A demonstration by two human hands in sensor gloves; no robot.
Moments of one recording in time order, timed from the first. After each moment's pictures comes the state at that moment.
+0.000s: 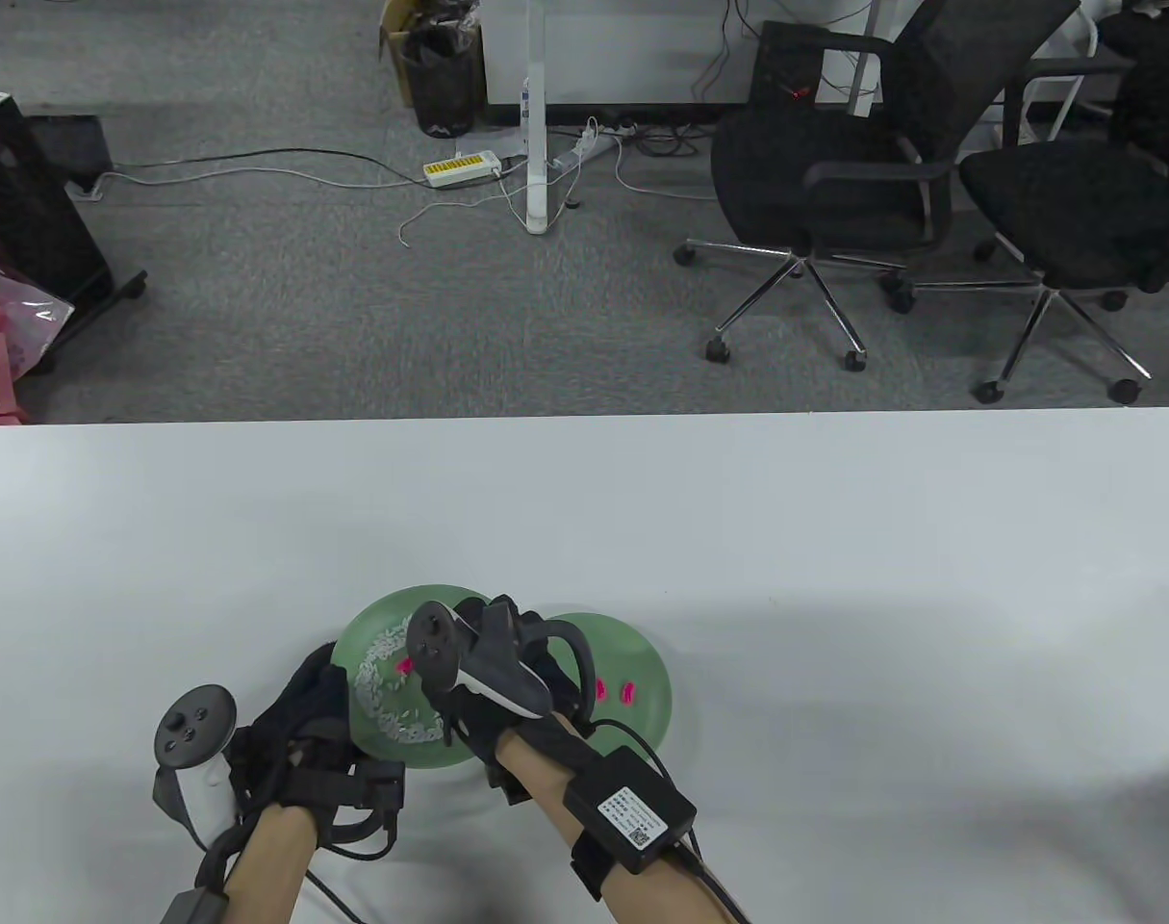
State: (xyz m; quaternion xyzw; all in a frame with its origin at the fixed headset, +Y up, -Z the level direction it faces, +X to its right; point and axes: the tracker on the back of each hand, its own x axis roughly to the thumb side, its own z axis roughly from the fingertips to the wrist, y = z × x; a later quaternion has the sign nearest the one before) left_hand -0.296 -0.745 -0.253 -0.04 0.24 0.62 0.74; right_hand -0.090 -0.683 -0.326 0.13 0.00 0.99 0.09
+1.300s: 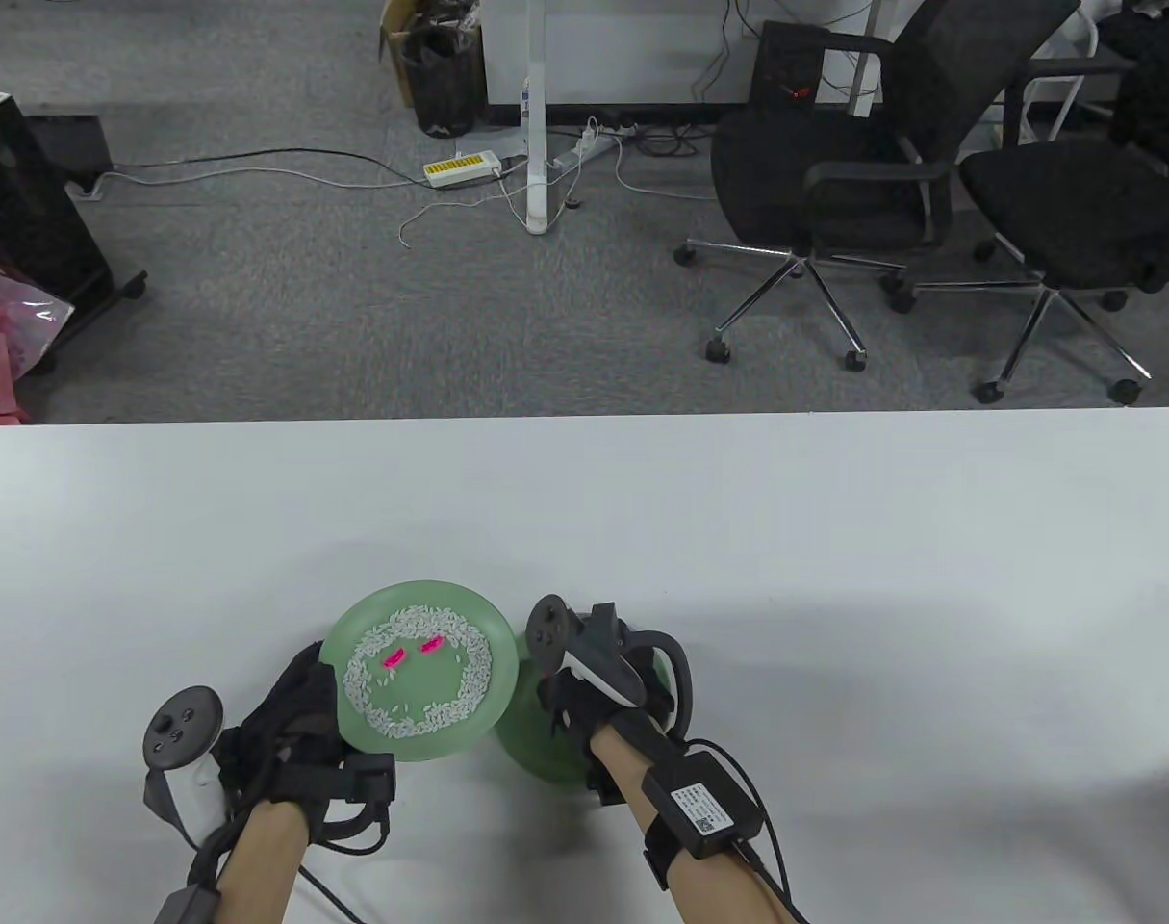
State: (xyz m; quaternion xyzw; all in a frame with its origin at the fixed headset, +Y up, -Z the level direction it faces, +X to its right) left_hand -0.306 -0.749 -0.255 -0.04 0.26 0.64 0.73; right_hand -0.009 -0.760 -0.355 0.03 0.10 0.99 0.04
